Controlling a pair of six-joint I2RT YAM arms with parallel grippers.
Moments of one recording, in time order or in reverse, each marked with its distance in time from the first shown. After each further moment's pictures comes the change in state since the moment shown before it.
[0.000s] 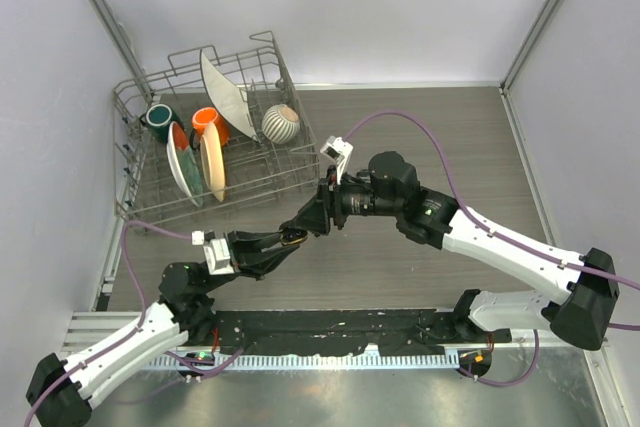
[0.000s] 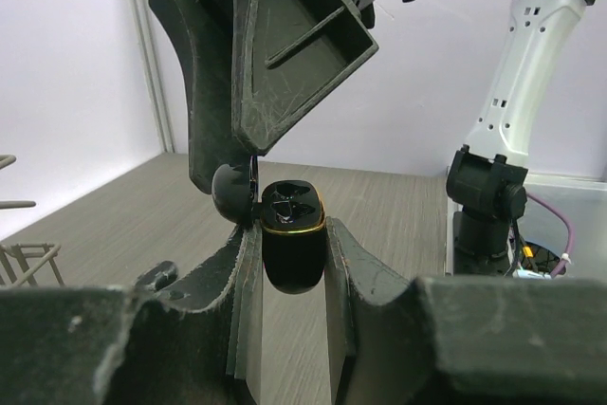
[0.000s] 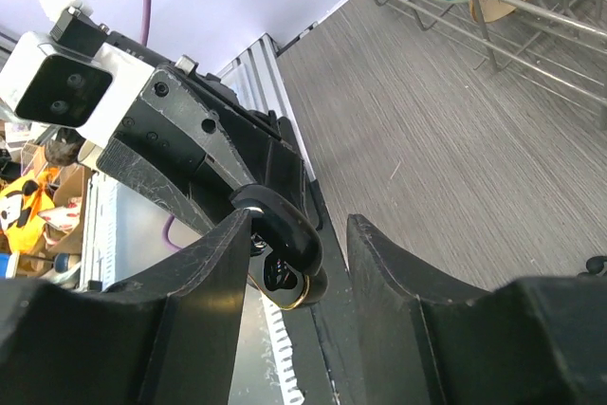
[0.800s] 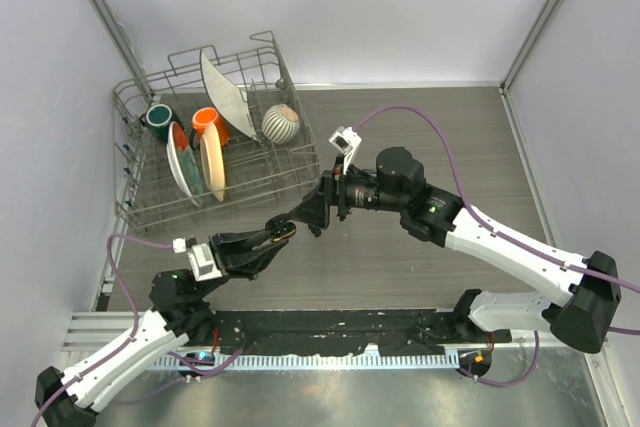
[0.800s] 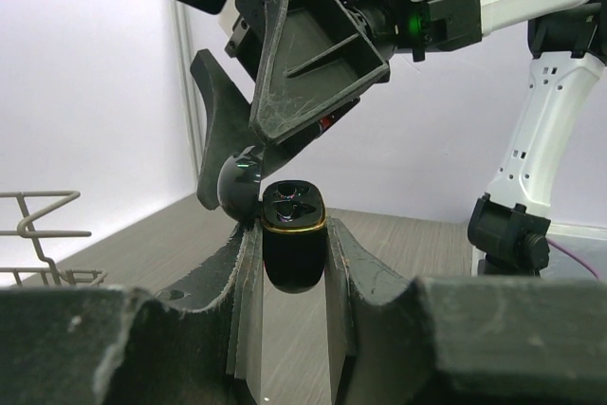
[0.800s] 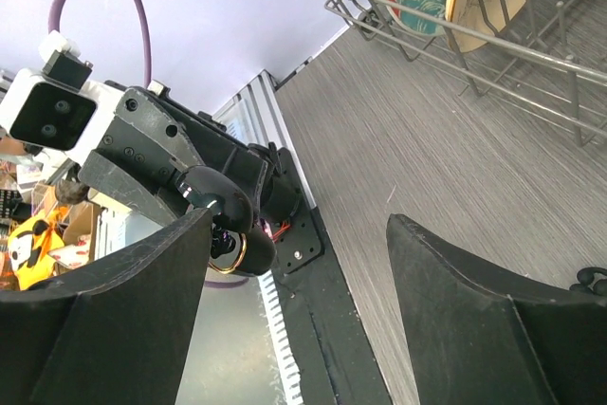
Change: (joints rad) left arm -0.013 -0.166 0.000 -0.074 -0.100 -0.002; right arm -0.032 -0.005 0.001 0.053 0.026 0.065
